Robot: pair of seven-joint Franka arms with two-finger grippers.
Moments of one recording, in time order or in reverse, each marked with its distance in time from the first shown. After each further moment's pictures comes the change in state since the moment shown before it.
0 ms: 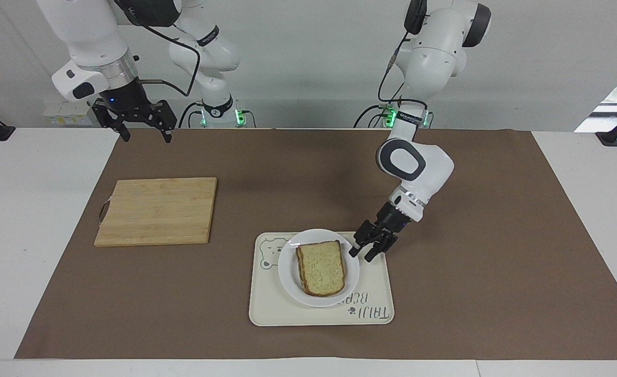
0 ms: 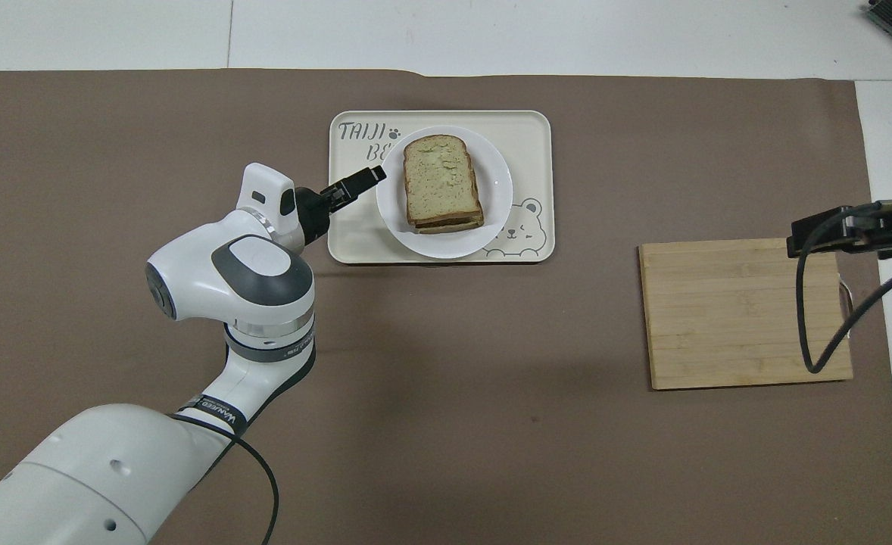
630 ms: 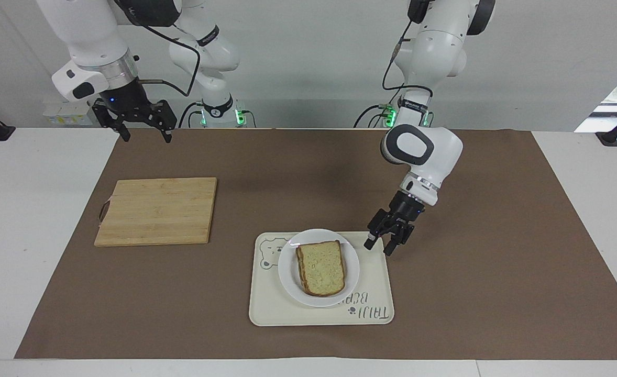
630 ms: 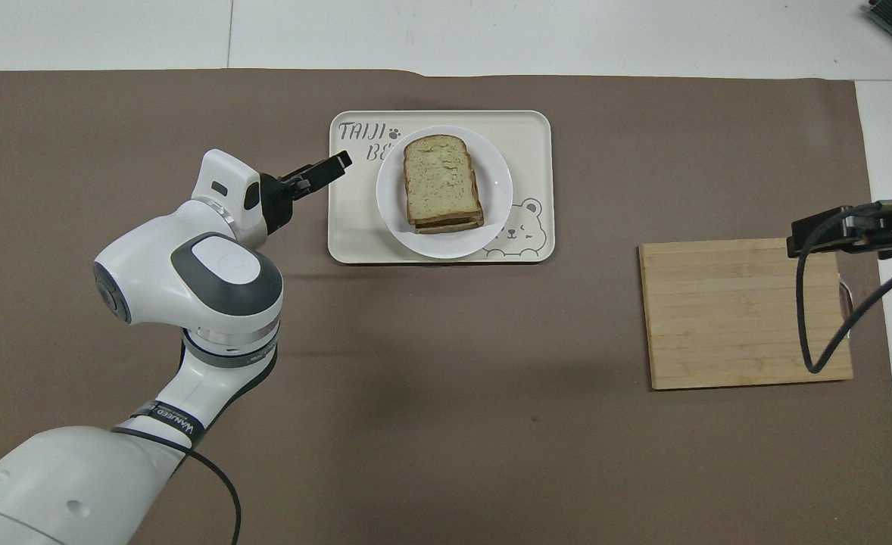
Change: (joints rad) left arm 0.003 -0.078 0.053 -0.042 0.177 0.027 0.005; right arm 0.000 0.000 0.000 0.000 0.000 0.000 0.000
